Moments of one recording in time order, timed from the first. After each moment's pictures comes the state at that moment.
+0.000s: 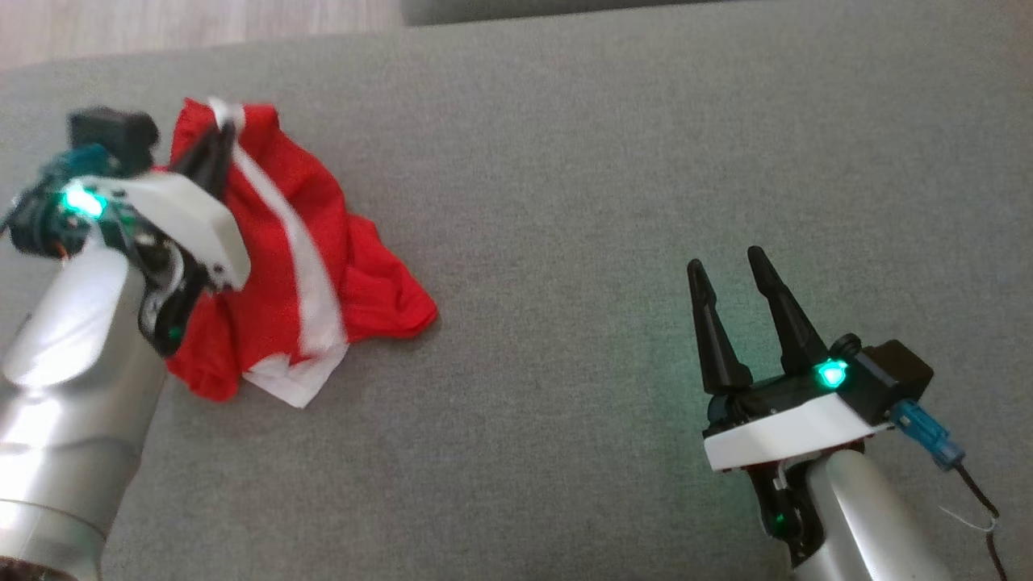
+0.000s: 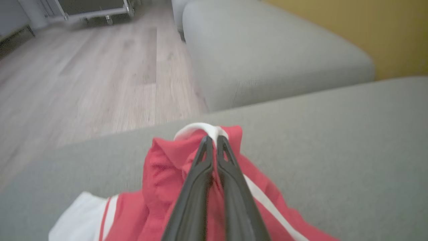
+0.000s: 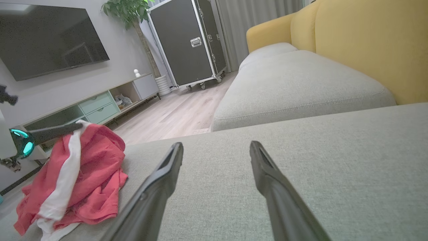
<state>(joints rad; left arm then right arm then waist) -0.82 0.38 -0.53 0.77 -0.58 -0.13 0.14 -0.15 -0.05 0.25 0.19 0.29 0.13 -0.25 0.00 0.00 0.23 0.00</state>
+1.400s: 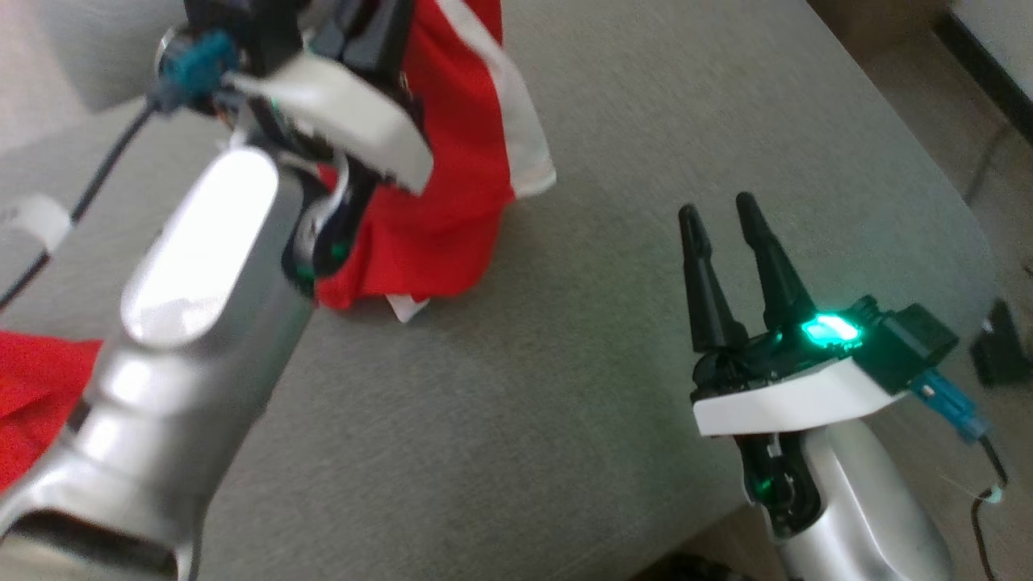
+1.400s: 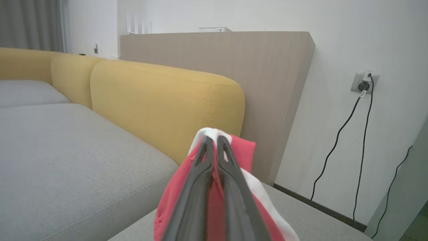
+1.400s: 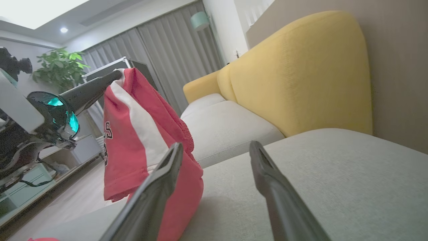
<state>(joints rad) -0.89 0.22 -0.58 0.27 -0.61 0.01 0.12 -0.21 -0.05 0.32 0.09 0.46 0.13 -0.25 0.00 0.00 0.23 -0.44</state>
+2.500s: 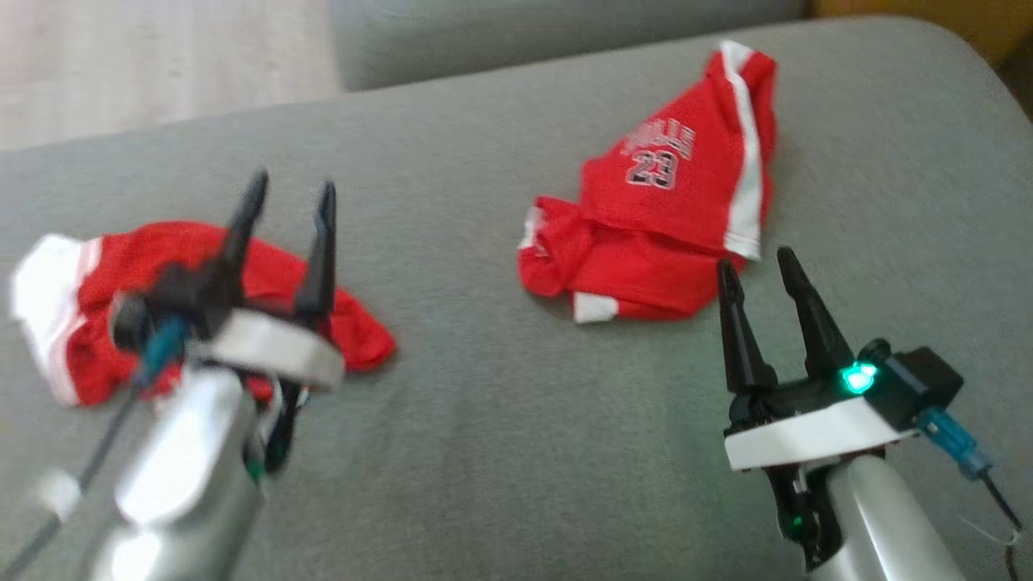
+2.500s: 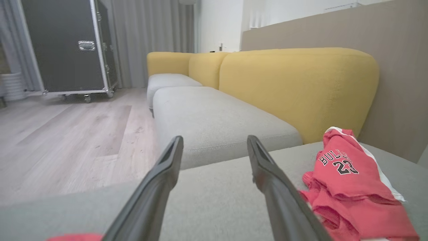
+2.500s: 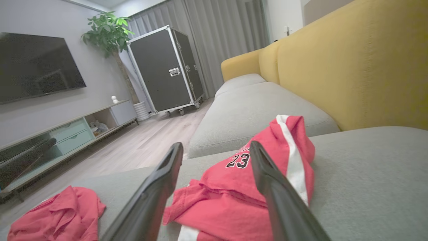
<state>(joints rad) -0.52 0.31 -0.51 0.45 -0.54 0.01 -0.25 -0.13 -0.05 0.21 0.17 0.30 0.13 -0.25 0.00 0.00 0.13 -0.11</state>
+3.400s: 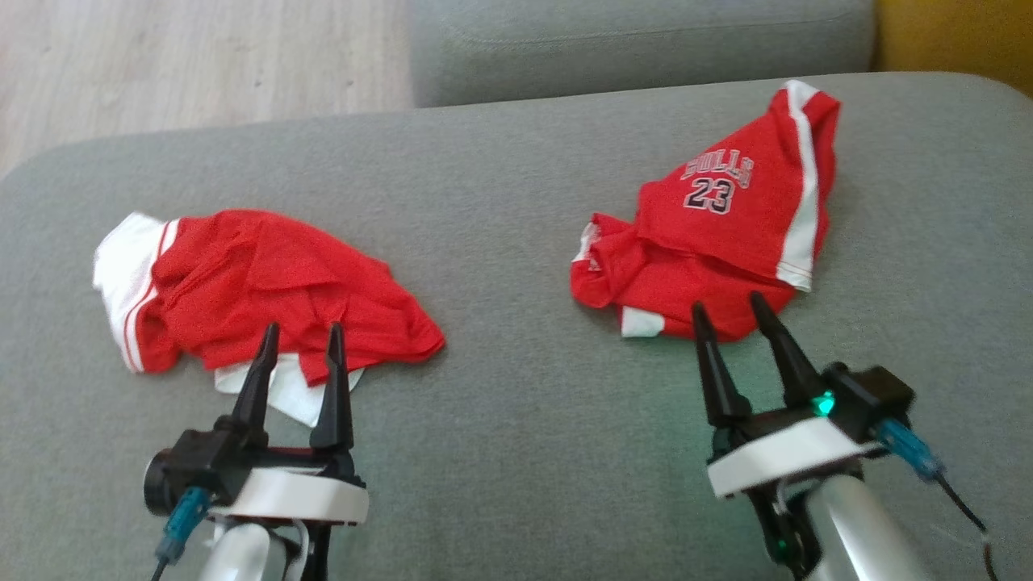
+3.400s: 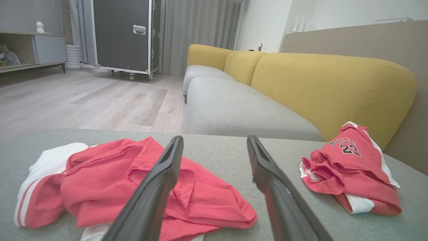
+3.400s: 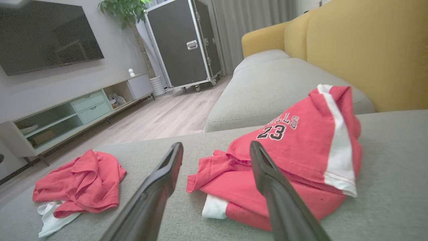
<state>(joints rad) -0.10 0.13 -0.24 0.22 -0.34 -0.02 -0.25 -0.11 -0.05 0.22 0.27 0.27 0.13 -0.25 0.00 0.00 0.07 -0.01</state>
